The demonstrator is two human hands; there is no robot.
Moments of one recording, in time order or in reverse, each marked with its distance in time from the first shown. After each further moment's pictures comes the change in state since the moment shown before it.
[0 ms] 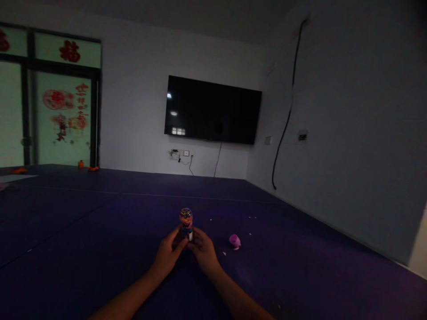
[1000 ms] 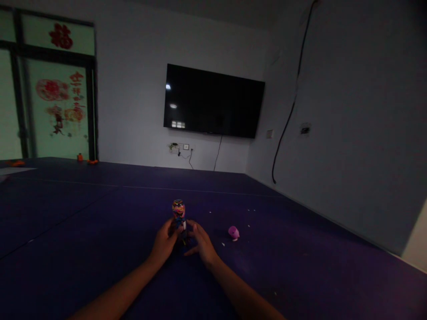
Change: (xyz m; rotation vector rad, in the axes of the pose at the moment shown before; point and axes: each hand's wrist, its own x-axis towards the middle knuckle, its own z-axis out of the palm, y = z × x) left_hand 0.005 -0.004 -0.003 -0.021 0.100 -0.090; right_hand -0.007 -0.001 -0.005 0.013 0.010 0.238
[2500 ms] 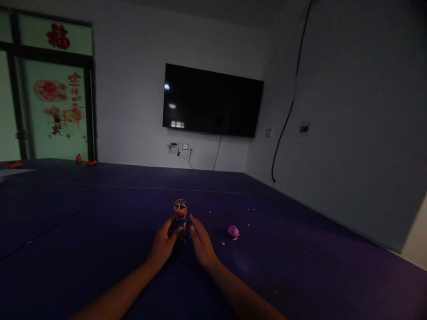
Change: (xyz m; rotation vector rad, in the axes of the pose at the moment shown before) left_hand -0.006 0.020 -0.003 -0.045 0.103 0.025; right_hand -0.001 -0.002 0.002 -0.526 0.098 -0.392
